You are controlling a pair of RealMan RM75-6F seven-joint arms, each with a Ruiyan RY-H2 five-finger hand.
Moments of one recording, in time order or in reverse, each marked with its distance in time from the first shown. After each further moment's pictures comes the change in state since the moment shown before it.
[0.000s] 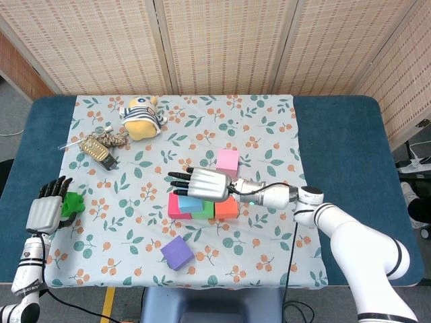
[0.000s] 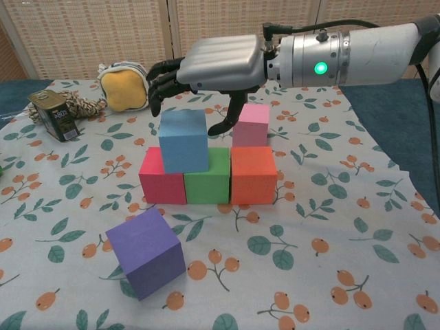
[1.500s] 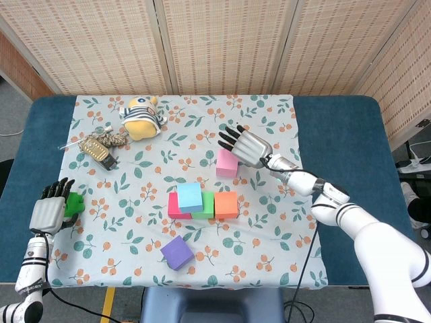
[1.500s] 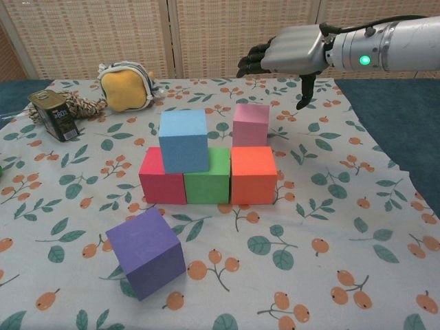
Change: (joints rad) left arm -0.011 -0.024 0.002 0.019 -0.029 -0.024 0.036; right arm -0.109 0.063 0.056 0.041 0.251 -0.345 -0.421
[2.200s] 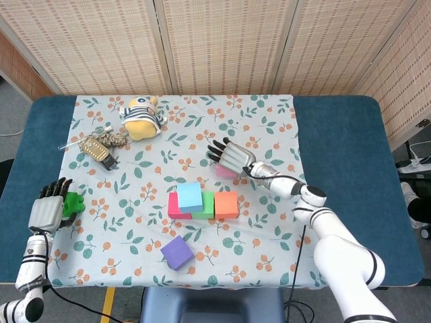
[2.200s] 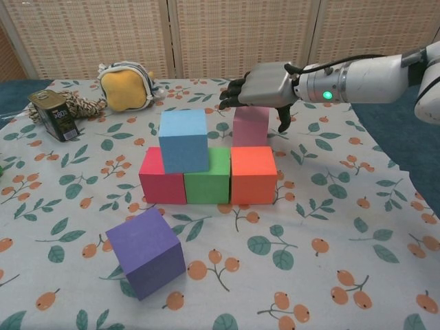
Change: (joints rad) left arm -0.011 -0.012 -0.009 0.035 -0.032 -0.031 0.003; right arm 0.042 -0.263 -0.090 0.359 -0.096 -0.025 0.188
